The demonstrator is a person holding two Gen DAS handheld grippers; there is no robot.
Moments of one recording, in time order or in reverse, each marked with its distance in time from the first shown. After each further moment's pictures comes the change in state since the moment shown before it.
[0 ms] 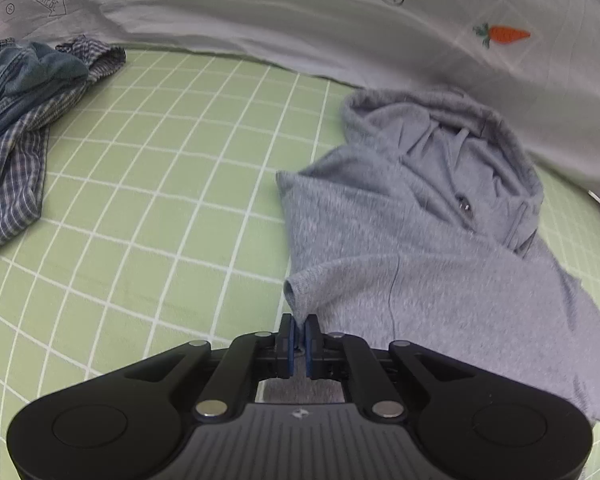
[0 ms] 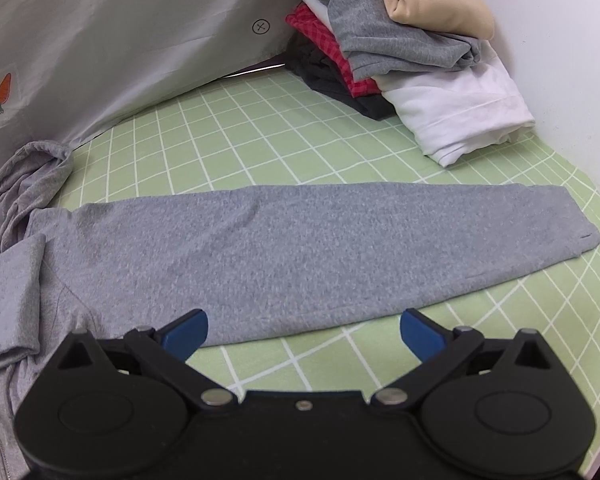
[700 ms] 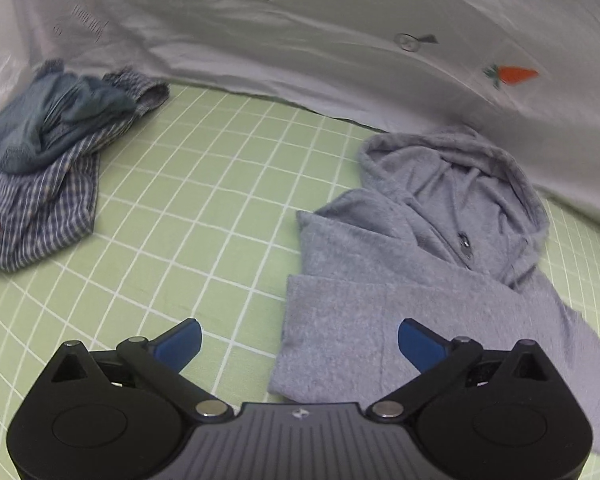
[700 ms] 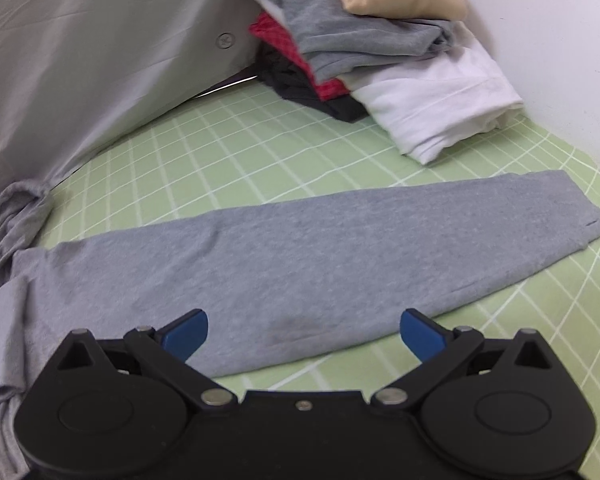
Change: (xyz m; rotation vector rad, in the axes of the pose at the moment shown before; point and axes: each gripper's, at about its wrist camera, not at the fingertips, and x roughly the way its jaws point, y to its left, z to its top) left arm -0.047 -0.034 0.002 -0.015 -0.084 0.111; right arm 0.025 -0.051 0.012 0.106 -0.041 0.007
